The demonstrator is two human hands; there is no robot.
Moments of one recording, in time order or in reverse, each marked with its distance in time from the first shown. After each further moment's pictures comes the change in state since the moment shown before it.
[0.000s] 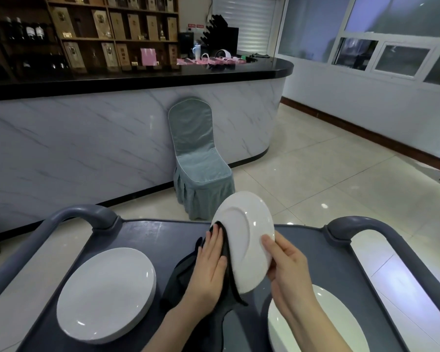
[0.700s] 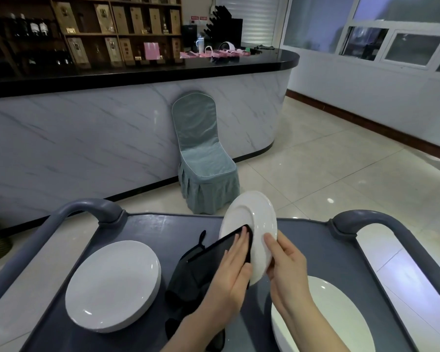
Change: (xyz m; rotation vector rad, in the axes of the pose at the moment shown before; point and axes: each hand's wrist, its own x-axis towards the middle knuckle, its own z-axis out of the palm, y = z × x) left_hand -0.016 0.030 0.023 -0.197 -0.120 0.027; right_hand 0.001 0.017 -0.003 0.051 0.044 -0.011
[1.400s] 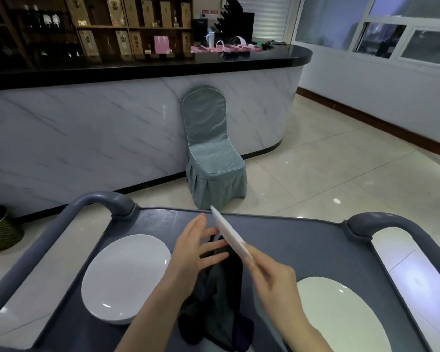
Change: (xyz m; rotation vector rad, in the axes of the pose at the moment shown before) left_hand 0.009 0.008 -0.101 -0.743 0.377 -0.504; right_hand -0.020 0.034 0.009 -0.869 -0.309 -0.519
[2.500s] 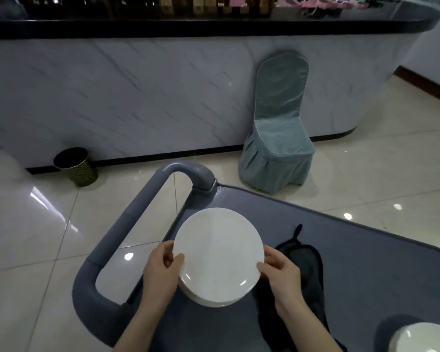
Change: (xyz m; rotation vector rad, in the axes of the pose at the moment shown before) left_hand -0.022 -0.023 -0.253 0.547 0.623 0.104; right_hand 0.039 0.039 0.209 0.388 -0.086 0.817
